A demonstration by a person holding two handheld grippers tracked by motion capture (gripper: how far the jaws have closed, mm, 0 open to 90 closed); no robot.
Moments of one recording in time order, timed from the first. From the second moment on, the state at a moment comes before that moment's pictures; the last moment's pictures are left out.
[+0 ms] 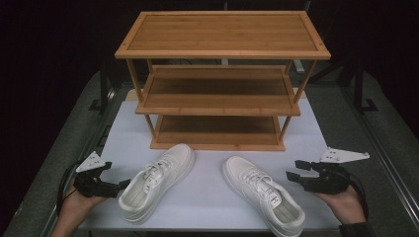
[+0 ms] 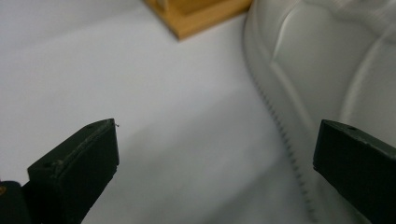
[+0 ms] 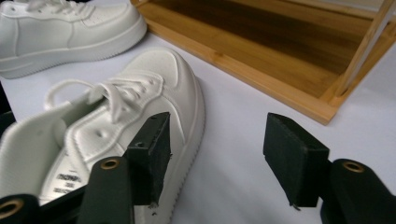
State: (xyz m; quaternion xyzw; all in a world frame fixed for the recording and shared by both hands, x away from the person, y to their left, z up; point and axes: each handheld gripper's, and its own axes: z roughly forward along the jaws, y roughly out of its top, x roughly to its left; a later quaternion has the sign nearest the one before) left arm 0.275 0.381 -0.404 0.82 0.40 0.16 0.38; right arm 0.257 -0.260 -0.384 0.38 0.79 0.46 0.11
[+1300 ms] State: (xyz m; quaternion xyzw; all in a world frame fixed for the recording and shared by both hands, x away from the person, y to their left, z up) left arm 0.273 0.325 -0.388 0.84 0.28 0.11 0.45; right arm 0.235 -0.237 -0.378 0.32 0.80 0.51 0.08
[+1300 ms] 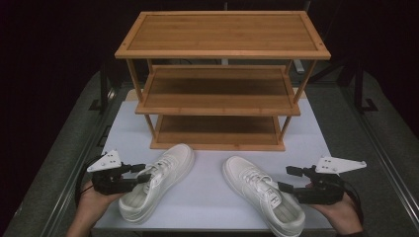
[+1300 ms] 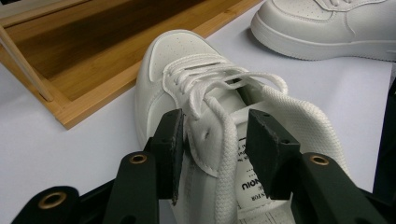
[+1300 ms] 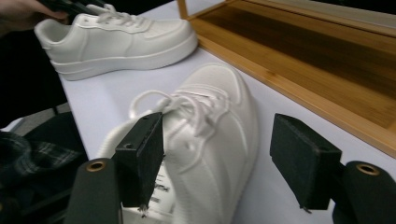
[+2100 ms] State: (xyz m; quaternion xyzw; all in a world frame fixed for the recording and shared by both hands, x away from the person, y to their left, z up) left arm 0.275 0.324 -0.388 0.84 0.30 0.11 0.44; right arm 0.240 -0.221 -0.400 0.31 0.81 0.49 0.07
